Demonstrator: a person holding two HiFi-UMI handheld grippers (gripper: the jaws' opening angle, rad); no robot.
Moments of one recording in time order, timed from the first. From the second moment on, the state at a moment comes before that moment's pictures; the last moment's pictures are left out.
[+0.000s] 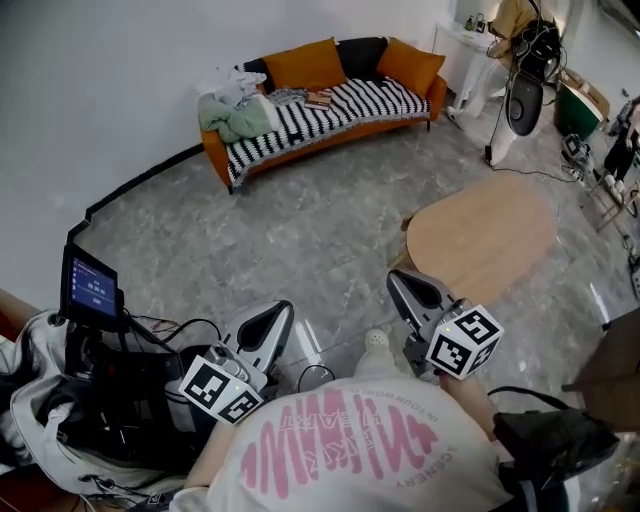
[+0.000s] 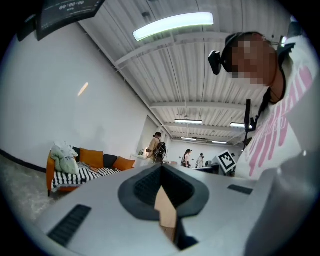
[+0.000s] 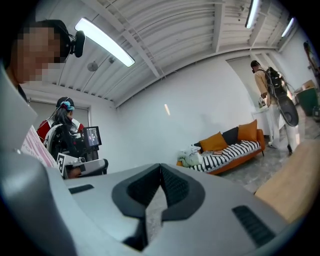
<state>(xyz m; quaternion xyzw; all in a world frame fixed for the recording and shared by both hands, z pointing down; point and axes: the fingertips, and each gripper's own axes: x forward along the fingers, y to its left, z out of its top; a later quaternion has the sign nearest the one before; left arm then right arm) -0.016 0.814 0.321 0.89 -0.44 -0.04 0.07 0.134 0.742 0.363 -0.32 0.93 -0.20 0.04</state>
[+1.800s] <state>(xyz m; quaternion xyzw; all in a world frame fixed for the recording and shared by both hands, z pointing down) 0.040 0.582 0.358 0.82 -0.56 -0.11 0.05 0.189 0.477 0.428 -0.23 0.95 -0.18 -0.06</state>
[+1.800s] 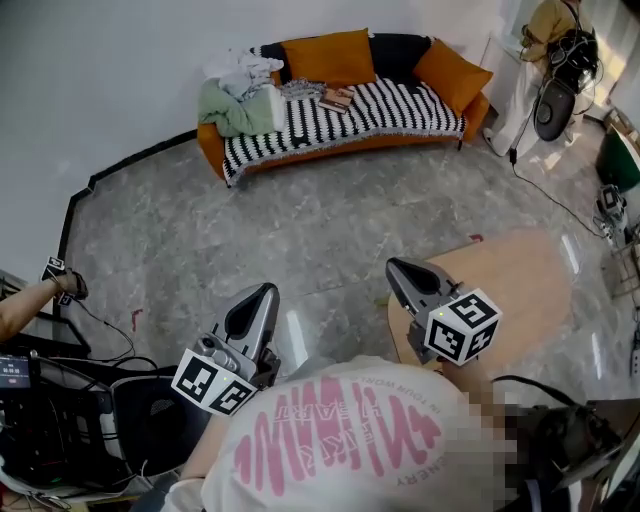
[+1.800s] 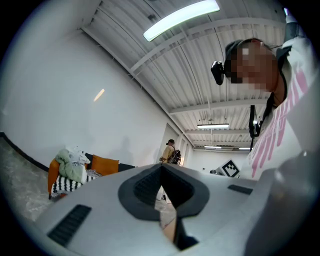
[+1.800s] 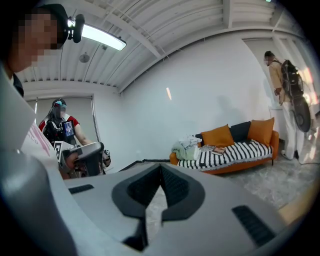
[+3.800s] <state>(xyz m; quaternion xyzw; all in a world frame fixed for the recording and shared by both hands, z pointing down) -0.102 0.337 0.357 0.89 -0.44 -0.03 0.13 0.065 0.289 0.428 -0.35 0.90 -0.24 -0.03</state>
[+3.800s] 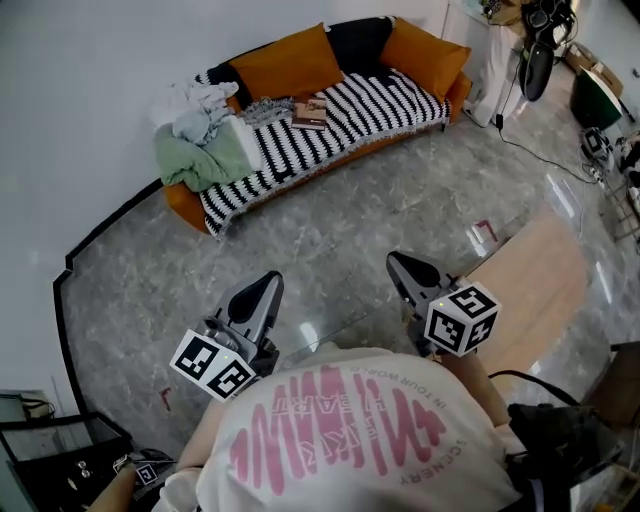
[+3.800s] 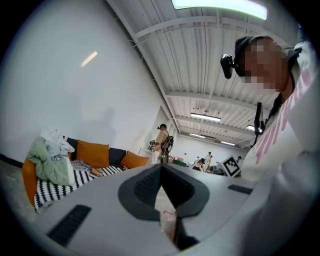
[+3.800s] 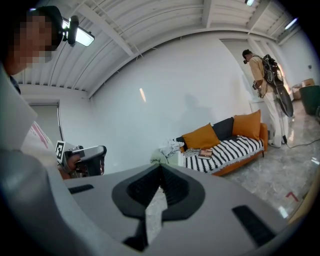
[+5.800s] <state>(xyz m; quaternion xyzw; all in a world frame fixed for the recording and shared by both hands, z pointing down) -0.106 -0.009 0.404 0.83 -0.53 -0.06 0.18 0.021 -0.090 0.456 -0.23 0.93 -0.25 -0.12</state>
